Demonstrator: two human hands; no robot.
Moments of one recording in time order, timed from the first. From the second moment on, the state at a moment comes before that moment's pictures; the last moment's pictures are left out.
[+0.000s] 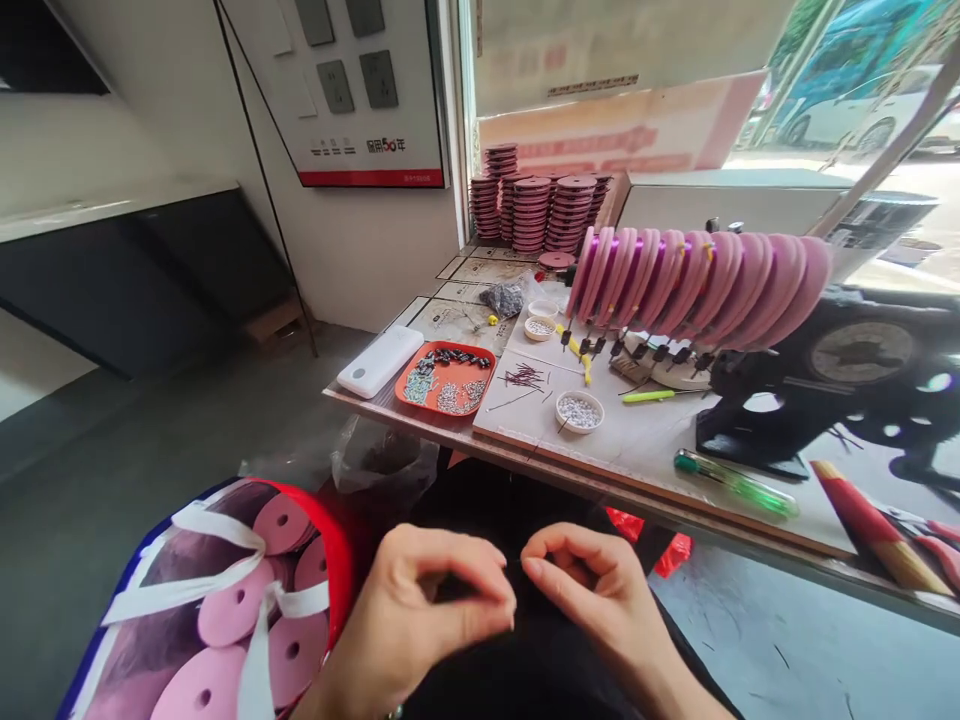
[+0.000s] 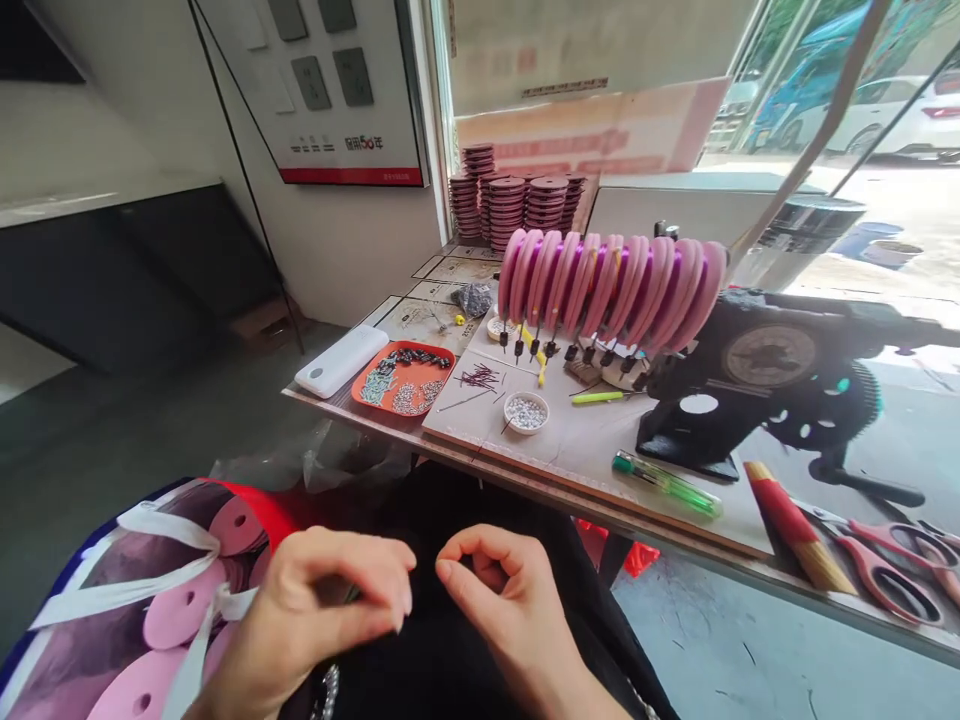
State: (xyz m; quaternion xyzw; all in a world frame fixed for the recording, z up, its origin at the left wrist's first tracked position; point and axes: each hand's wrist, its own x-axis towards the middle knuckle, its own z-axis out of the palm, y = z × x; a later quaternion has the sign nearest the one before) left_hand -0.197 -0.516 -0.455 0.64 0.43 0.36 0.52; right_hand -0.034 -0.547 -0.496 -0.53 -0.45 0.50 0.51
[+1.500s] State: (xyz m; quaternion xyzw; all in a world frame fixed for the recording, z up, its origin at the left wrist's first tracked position) left_hand -0.182 -0.516 -0.484 0.72 0.45 0.37 0.37; right_hand -0.034 -0.547 -0.483 -0.56 -0.71 0.13 0.42
